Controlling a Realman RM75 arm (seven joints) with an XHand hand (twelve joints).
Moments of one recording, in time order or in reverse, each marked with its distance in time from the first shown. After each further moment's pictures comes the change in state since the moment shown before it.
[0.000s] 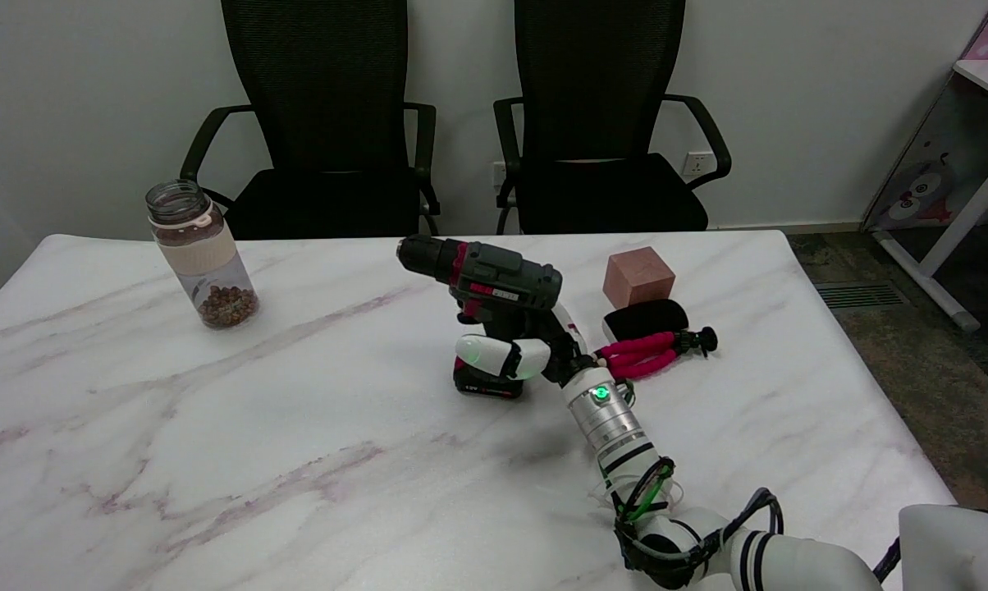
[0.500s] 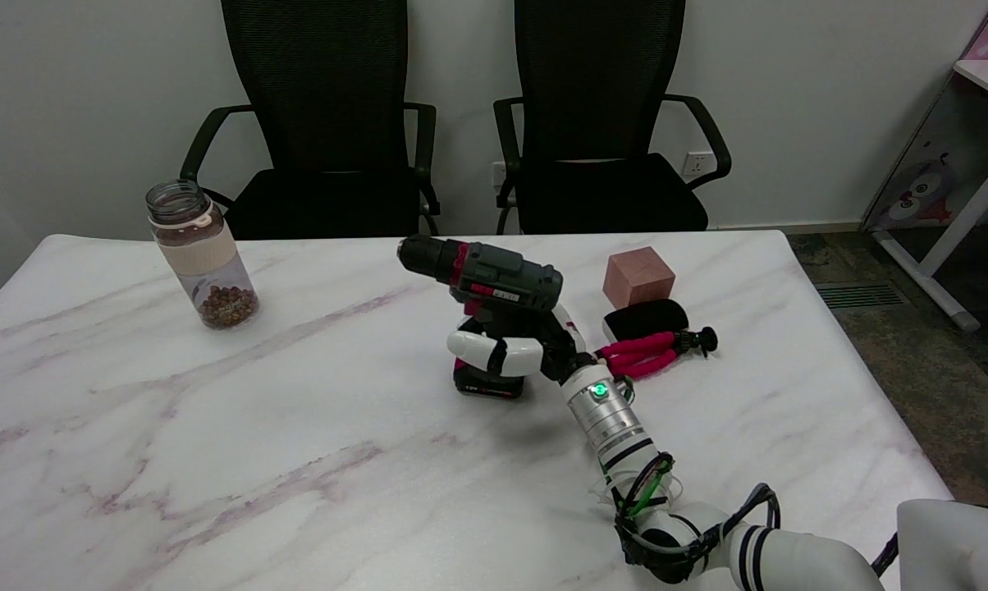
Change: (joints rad) arm 0.013 0.002 -0.004 0.014 0.000 0.018 0.002
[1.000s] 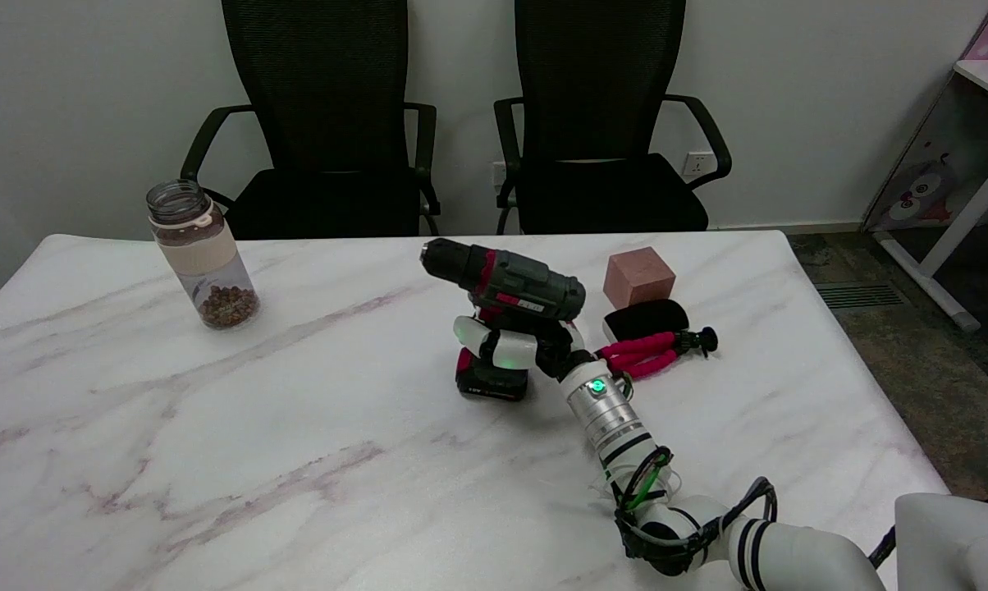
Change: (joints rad) arm 0.016 0.002 -0.001 0.015 0.000 0.029 0.001
